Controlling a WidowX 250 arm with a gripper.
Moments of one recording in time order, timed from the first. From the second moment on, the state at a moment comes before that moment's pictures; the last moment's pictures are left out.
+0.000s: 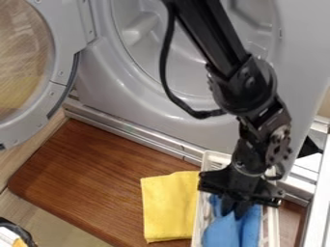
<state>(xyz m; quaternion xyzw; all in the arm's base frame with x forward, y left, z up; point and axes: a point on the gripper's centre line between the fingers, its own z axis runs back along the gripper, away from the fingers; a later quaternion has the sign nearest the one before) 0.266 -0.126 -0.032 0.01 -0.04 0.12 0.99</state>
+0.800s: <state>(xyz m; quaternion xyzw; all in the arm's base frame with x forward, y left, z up) 0.273 -0.080 0.082 -0.02 -0.22 0.16 0.96</state>
